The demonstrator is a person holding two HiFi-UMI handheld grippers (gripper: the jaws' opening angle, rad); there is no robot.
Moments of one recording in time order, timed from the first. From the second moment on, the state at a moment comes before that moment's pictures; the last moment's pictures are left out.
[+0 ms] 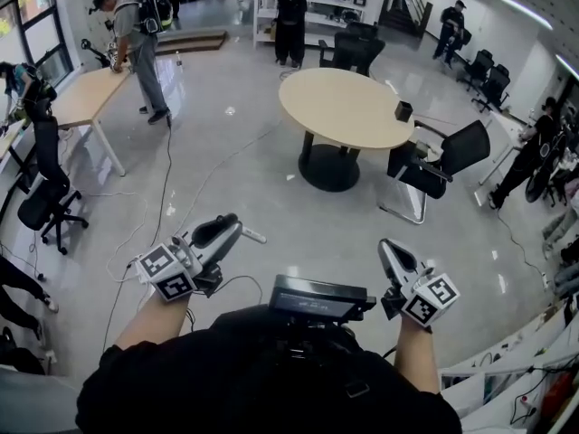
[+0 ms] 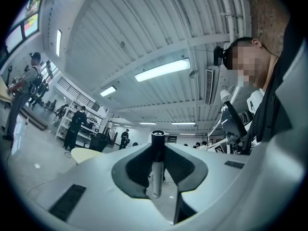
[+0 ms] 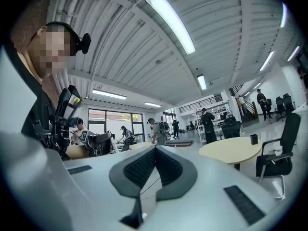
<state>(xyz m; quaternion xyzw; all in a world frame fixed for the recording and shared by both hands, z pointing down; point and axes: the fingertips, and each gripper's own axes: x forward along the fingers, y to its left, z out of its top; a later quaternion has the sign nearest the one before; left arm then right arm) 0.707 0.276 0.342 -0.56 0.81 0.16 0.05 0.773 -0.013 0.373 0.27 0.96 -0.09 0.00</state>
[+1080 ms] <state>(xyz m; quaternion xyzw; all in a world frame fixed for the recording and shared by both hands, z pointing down) 0.563 0.402 0.360 -0.50 0.85 0.17 0.05 0.578 0.116 0.364 0.36 0.93 -0.06 -0.02</state>
